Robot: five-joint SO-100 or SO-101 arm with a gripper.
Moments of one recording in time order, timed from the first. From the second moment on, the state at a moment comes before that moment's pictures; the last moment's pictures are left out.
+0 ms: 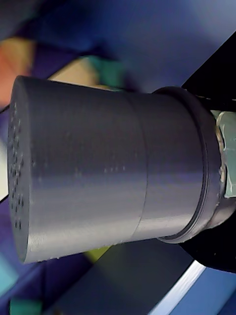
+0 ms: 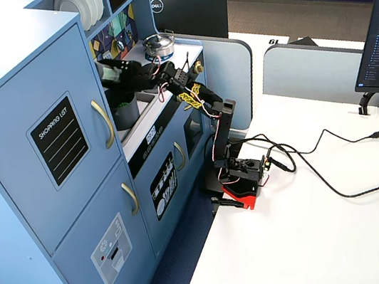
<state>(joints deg) -4.2 104.5 61.3 46.7 47.6</state>
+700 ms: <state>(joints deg) -5.4 96.4 50.6 41.0 57.2</state>
